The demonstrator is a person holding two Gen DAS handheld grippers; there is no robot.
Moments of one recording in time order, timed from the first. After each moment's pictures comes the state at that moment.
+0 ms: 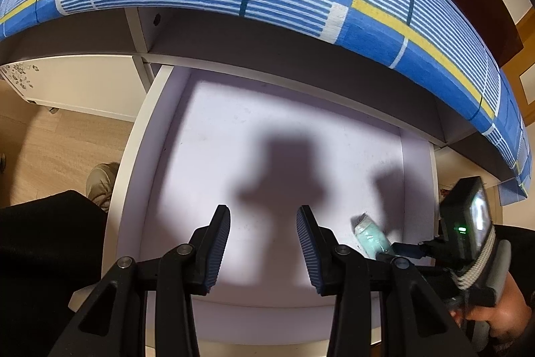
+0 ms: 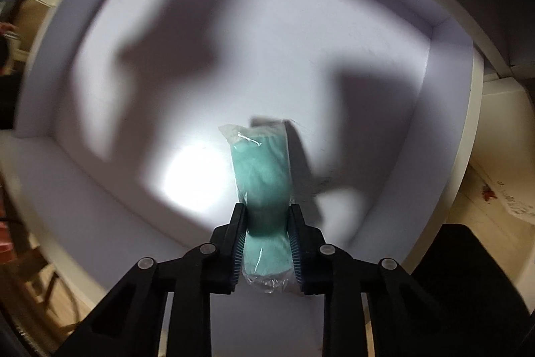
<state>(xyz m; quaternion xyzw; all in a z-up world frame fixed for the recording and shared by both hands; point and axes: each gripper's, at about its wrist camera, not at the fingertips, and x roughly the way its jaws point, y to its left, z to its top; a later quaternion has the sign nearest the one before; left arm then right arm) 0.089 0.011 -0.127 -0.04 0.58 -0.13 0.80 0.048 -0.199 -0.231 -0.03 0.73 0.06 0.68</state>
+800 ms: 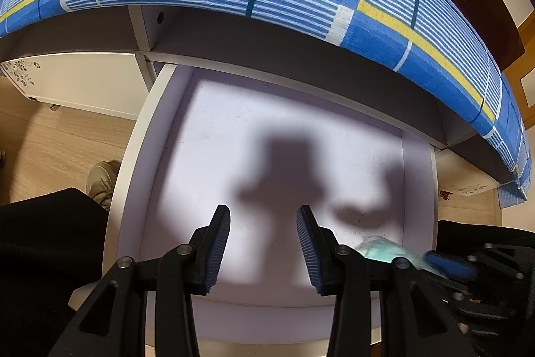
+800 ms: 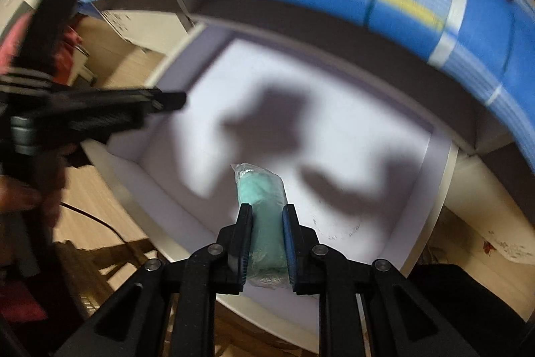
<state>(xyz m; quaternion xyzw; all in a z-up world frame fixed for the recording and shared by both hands) 0.089 0.016 -0.127 -0.05 0.58 -0.13 0.80 0.018 -0.142 -0.107 -0.03 0.60 0.15 0.79</state>
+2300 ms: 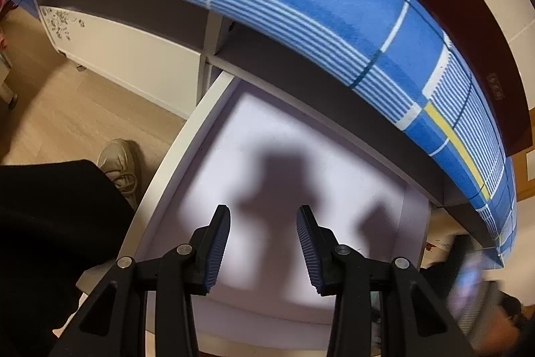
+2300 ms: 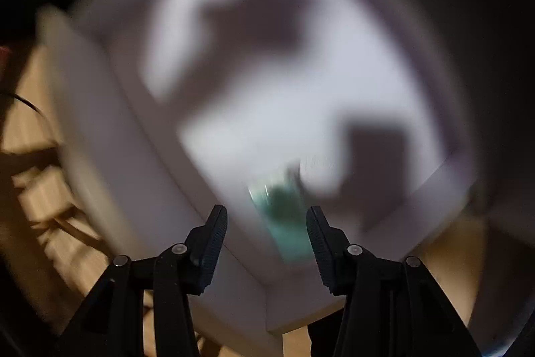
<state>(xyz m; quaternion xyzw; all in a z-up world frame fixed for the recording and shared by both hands) 0.092 0.067 -0.107 -0.15 0.57 -0.06 0.80 0.044 -0.118 -0.207 -0.25 0.72 0.20 0.61</state>
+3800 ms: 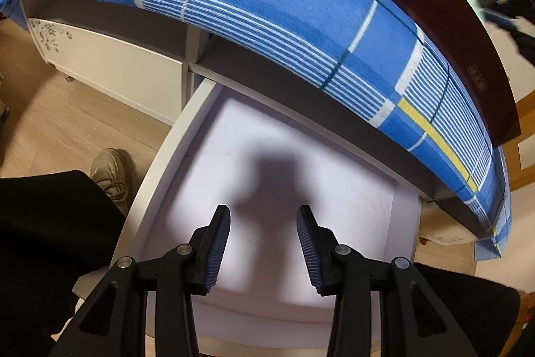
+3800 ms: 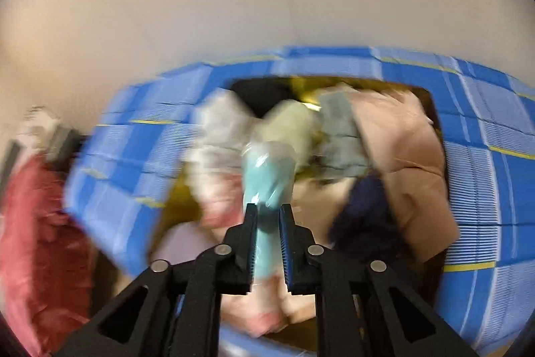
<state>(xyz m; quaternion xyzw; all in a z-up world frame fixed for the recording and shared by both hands) 0.092 0.059 -0.099 -0.14 0.56 -0.09 0.81 0.254 -0.209 0.091 0.13 0.48 0.04 0.87</state>
